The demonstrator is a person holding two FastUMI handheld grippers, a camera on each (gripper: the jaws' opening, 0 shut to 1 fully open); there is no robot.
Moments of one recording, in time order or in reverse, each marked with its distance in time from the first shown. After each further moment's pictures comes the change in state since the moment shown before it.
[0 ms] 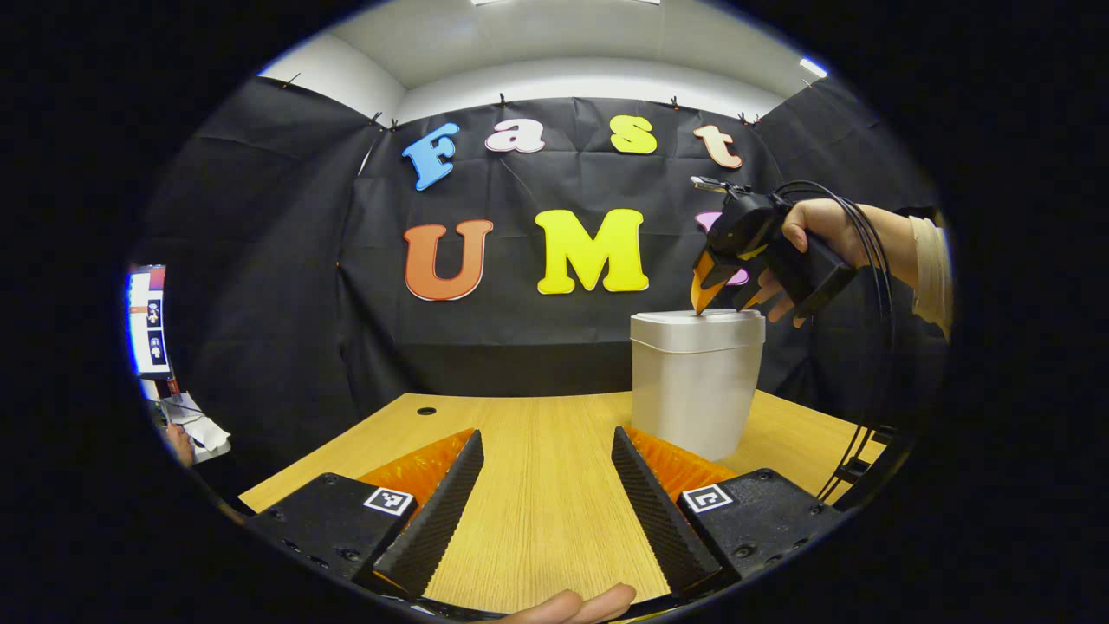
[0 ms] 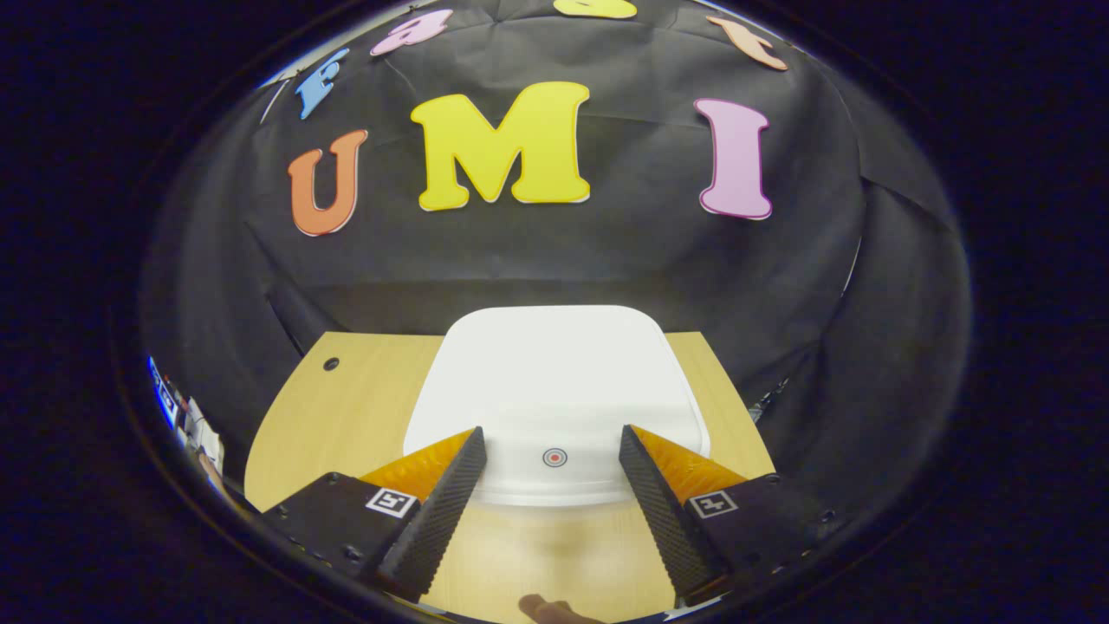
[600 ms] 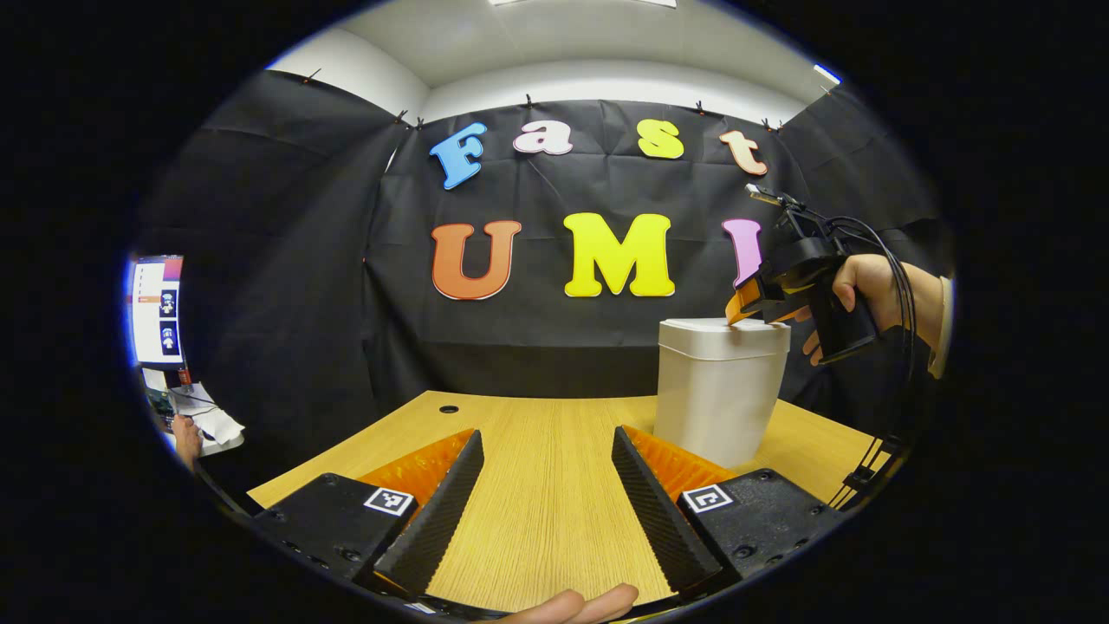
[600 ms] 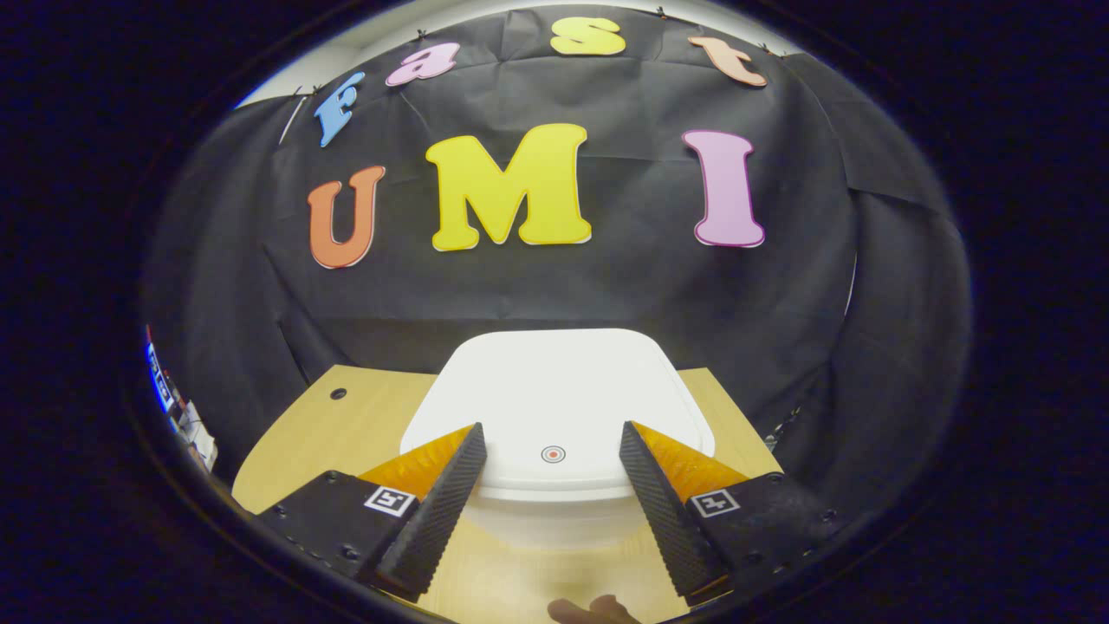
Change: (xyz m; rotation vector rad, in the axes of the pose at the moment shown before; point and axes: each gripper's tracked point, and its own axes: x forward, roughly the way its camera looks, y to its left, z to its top) left arm -0.001 0.021 -0.002 -0.046 0.010 0.056; right arm 0.004 -0.002 -0.004 0.018 -0.224 0.042
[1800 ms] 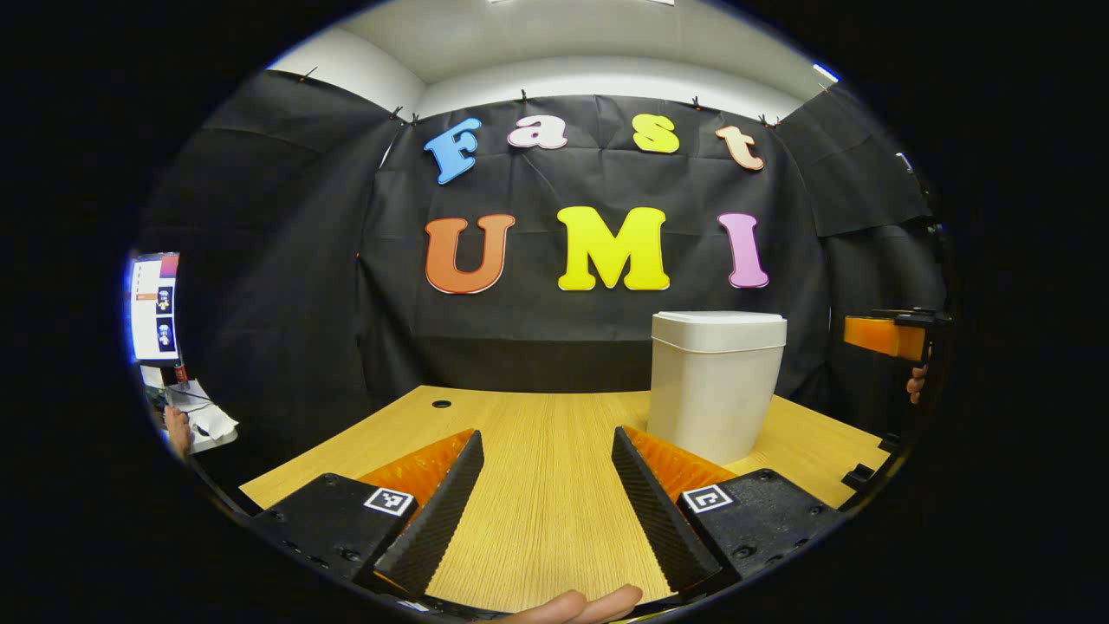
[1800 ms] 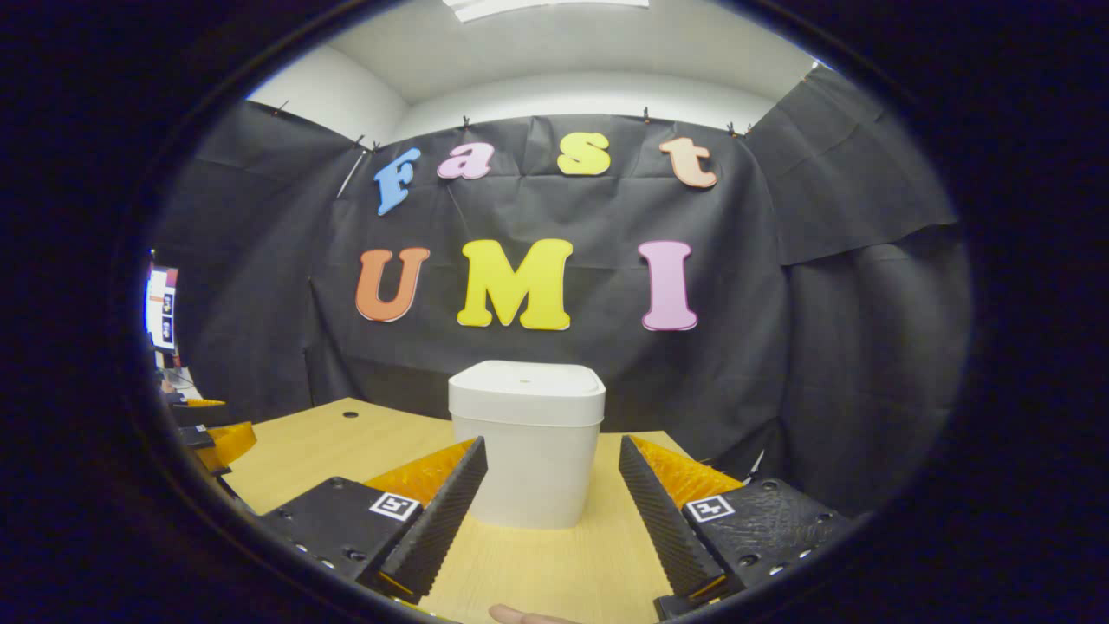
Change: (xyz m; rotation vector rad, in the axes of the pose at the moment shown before) left arm 0.005 -0.015 -0.007 0.006 0.009 -0.011; right arm -0.200 -0.057 -0.096 -0.079 -0.442 0.002
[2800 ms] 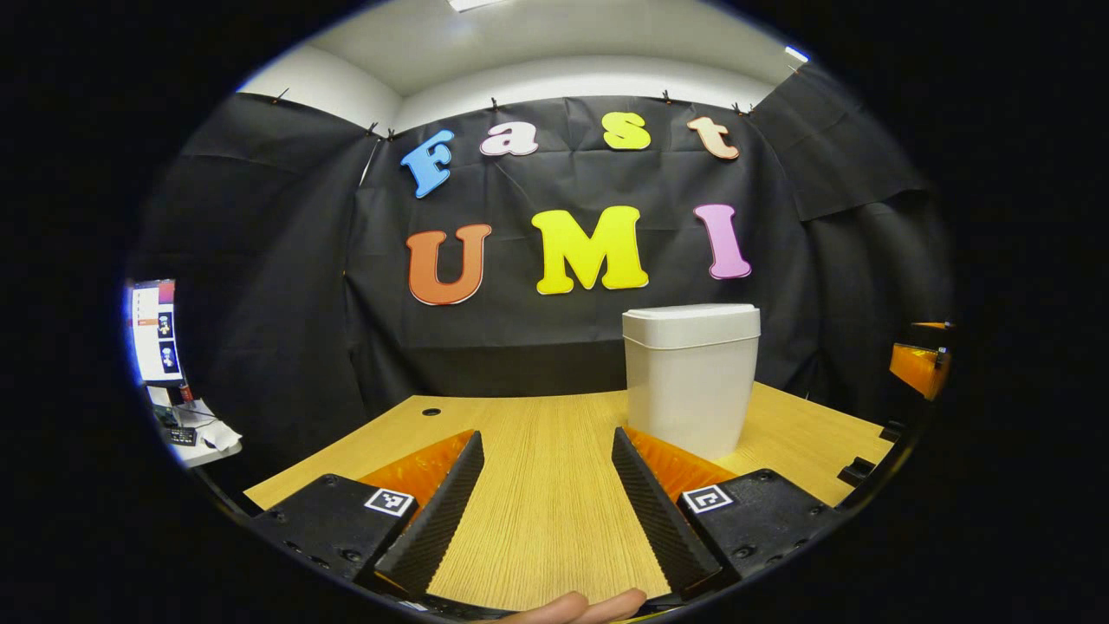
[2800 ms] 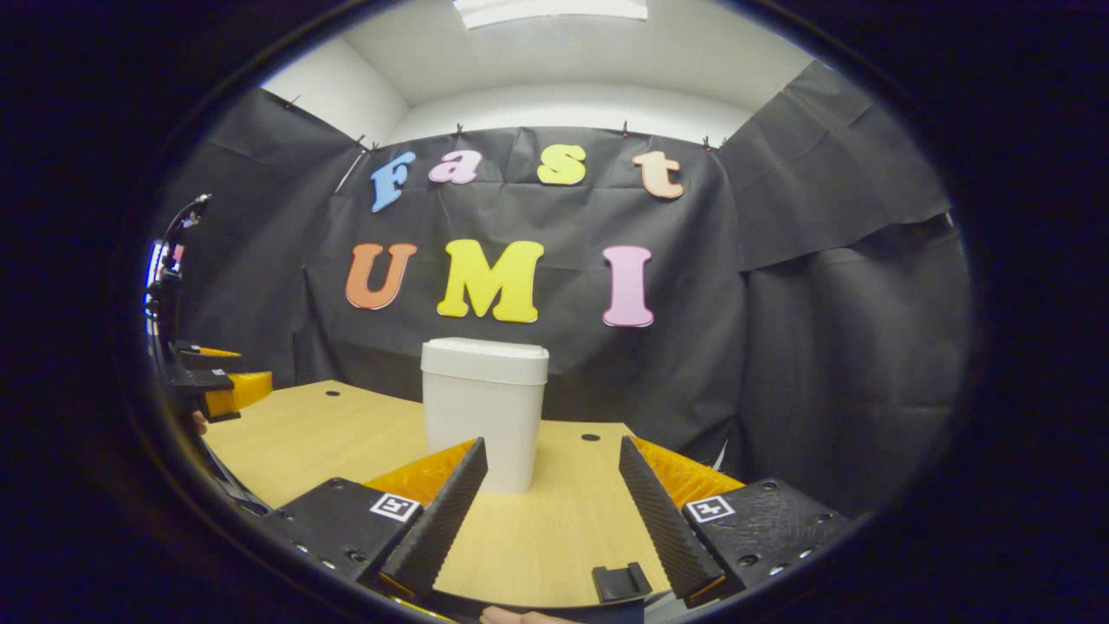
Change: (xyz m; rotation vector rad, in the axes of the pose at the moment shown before) left arm -0.003 -0.052 0.006 0.071 -0.012 -0.007; right arm -0.070 -0.062 -0.042 -0.057 -0.005 -0.053
